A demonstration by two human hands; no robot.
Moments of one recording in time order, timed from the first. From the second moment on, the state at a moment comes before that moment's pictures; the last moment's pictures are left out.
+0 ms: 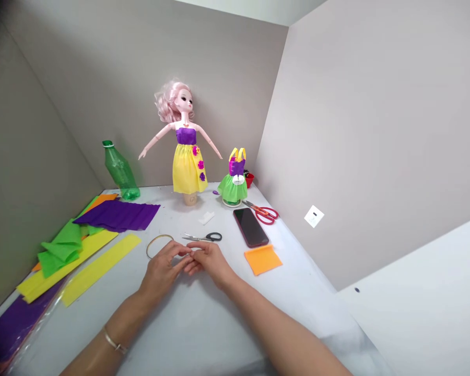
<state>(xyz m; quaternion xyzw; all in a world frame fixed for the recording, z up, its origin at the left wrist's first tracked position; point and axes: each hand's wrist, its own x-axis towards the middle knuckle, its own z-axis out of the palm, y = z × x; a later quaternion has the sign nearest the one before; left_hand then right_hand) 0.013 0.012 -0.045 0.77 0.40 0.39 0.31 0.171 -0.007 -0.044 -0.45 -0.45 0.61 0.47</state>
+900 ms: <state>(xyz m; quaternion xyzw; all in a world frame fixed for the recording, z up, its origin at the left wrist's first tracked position) -0.010 0.035 -0.032 0.62 0.49 0.44 0.42 0.230 0.061 -0.037 -0.50 -0.80 0.02 0.32</state>
